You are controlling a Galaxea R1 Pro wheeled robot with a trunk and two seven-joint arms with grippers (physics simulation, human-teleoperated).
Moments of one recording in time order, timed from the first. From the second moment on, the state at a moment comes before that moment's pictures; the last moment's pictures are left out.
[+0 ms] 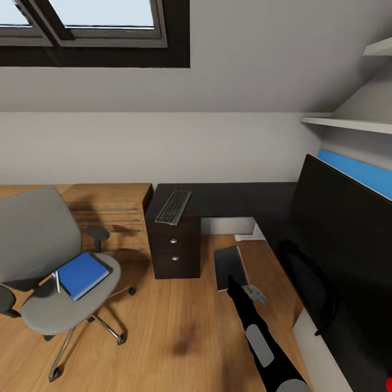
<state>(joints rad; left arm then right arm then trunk) -0.11 -0.04 -0.01 -0.33 0.28 -0.43 0.05 -0.48 0.17 -0.11 -0.67 -0.72 -0.18 0.33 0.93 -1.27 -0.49</state>
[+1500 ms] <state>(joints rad) -0.11 -0.04 -0.02 -0.31 0.27 -0.43 0.05 -0.48 0.17 -0.11 -0.75 -0.73 -0.08 0.43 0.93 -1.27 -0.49</state>
